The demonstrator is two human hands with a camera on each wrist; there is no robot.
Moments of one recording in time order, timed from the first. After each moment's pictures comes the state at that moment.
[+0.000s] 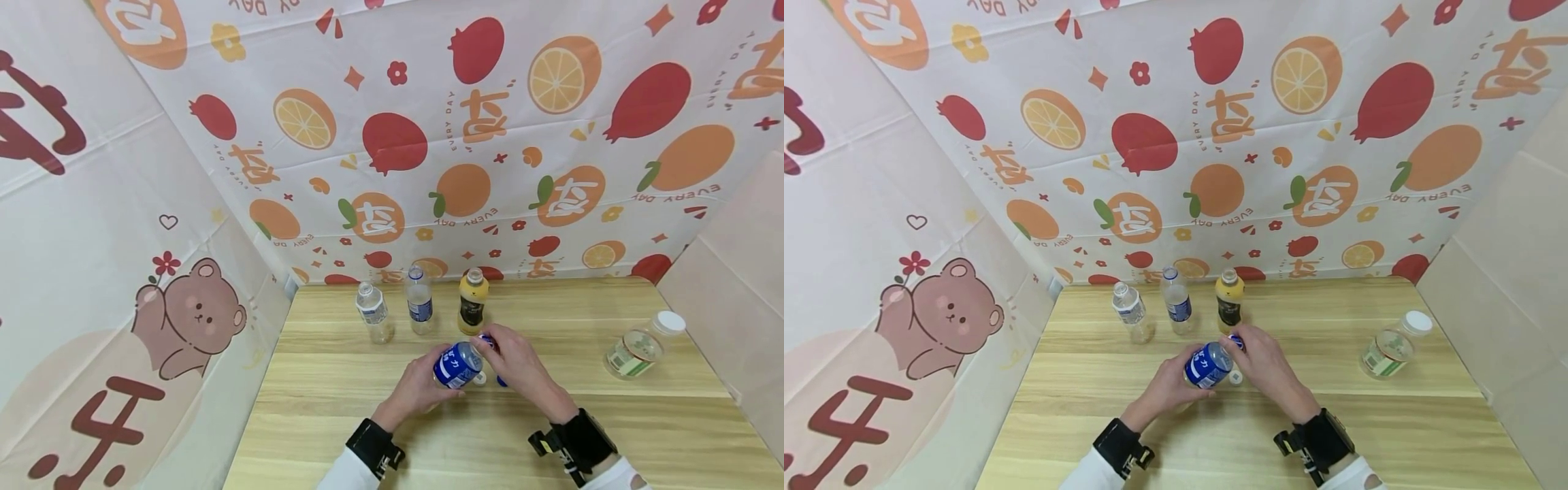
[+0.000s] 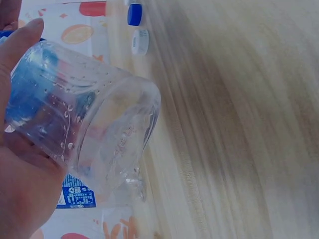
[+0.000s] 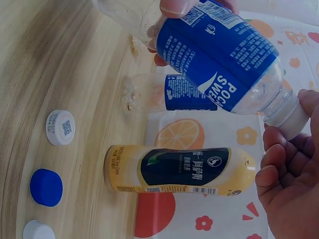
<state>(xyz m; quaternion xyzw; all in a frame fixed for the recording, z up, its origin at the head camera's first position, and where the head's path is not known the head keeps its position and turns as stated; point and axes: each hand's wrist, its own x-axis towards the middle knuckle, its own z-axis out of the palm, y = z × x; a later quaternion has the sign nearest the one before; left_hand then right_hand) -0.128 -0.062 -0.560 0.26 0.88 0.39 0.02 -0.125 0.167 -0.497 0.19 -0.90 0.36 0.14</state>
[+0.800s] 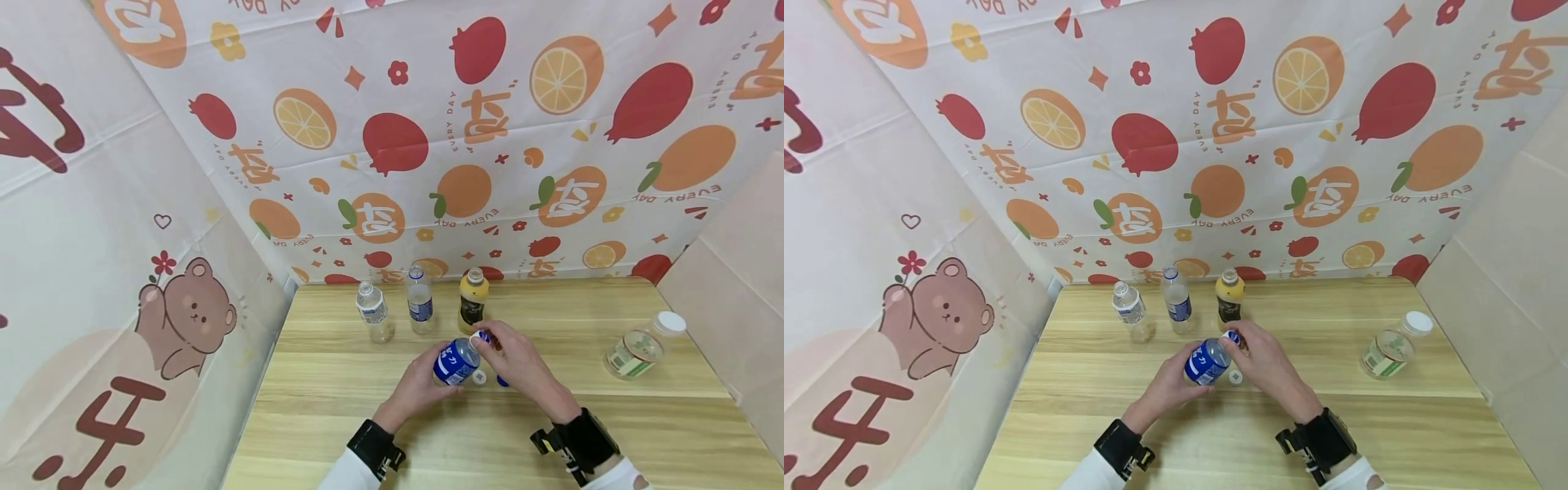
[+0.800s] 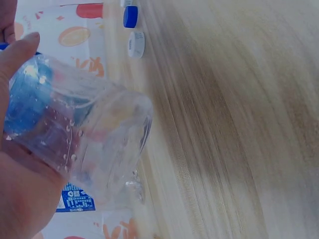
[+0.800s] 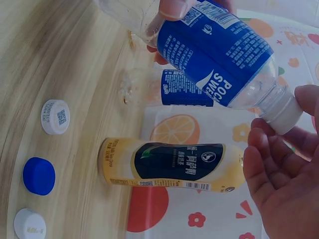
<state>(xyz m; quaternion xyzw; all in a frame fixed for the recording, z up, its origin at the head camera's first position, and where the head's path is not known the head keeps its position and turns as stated) -0.129 -0.059 -0.559 0.24 0.88 0.42 0.03 -0.126 0.171 -0.493 0.18 -0.90 0.38 0.09</state>
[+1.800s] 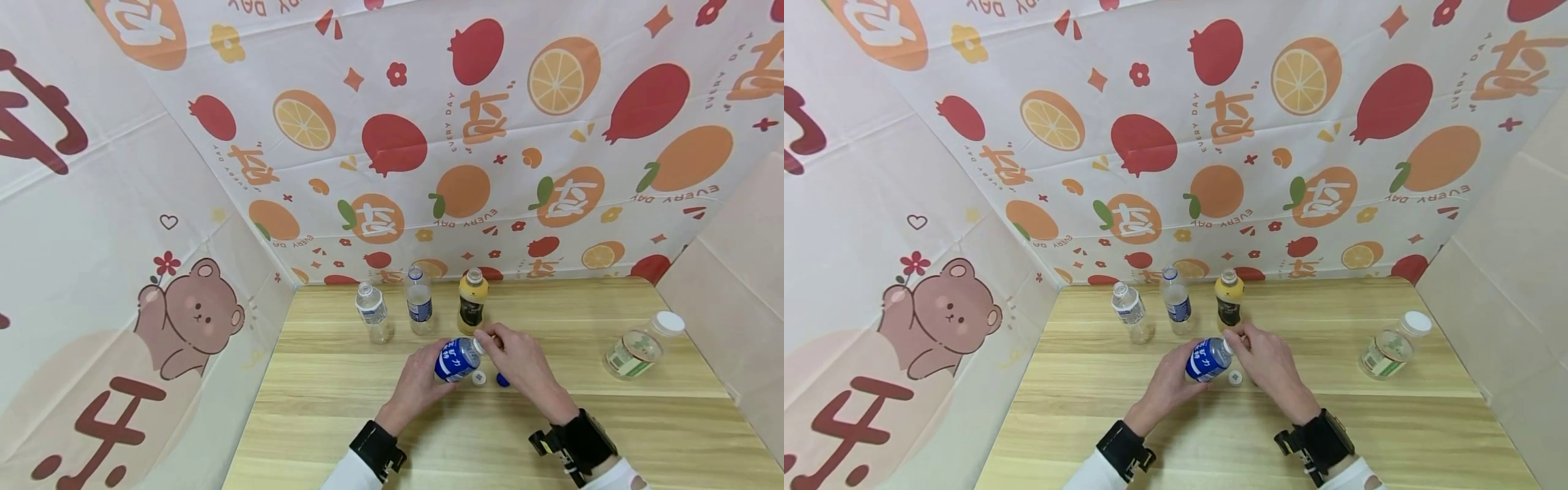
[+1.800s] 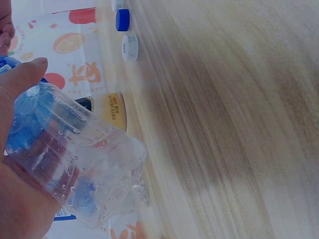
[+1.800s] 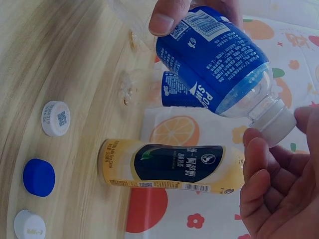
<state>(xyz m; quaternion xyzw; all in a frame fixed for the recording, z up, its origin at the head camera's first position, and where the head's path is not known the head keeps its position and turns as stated) -0.130 -0.053 -0.559 0.27 0.91 0.30 -0.10 -0.126 0.170 -0.493 0.10 -0.93 0.35 0.09</state>
